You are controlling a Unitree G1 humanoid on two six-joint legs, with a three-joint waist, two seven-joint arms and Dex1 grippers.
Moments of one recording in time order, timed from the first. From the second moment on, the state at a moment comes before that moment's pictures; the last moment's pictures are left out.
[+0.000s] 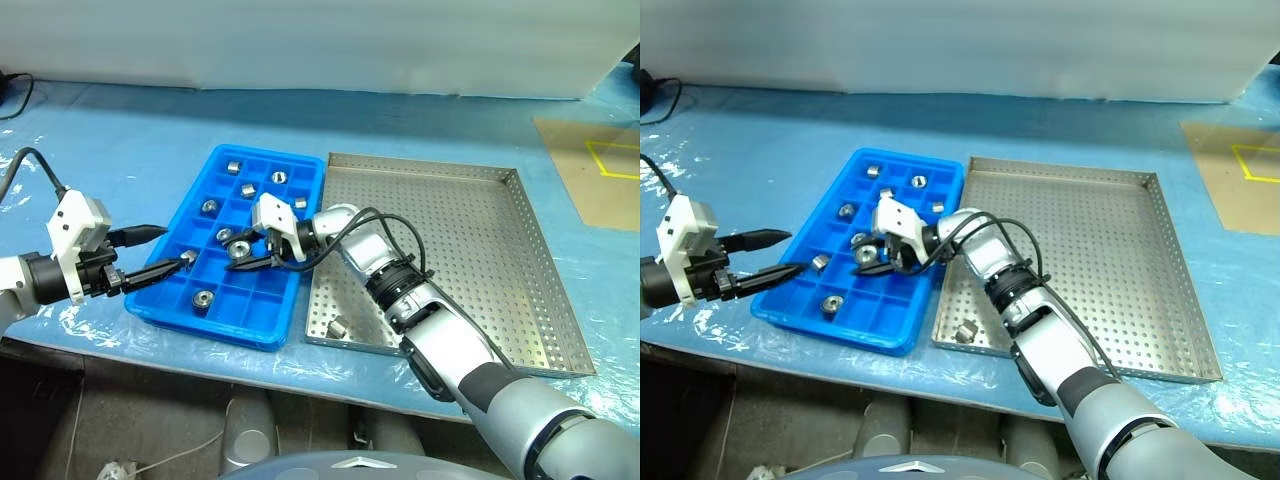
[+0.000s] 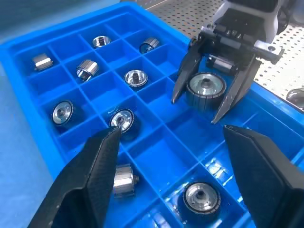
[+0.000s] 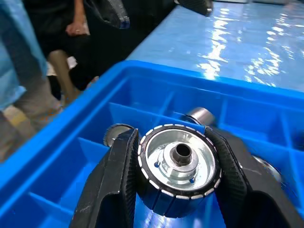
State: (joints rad) left arm 0.02 0.91 0.52 -0.38 -0.61 0.67 -1.05; right arm -0.95 0.04 0.38 0.76 0.06 -0.05 1.20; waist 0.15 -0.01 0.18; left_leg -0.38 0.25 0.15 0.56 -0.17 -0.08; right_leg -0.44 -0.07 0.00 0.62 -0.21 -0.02
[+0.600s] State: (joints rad) left arm -0.09 0.90 0.37 -0.40 -0.65 0.67 -0.99; right arm -0.95 0.04 0.29 0.79 0.05 -0.08 1.12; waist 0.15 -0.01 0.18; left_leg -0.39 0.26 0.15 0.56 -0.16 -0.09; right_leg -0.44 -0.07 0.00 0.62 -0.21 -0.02
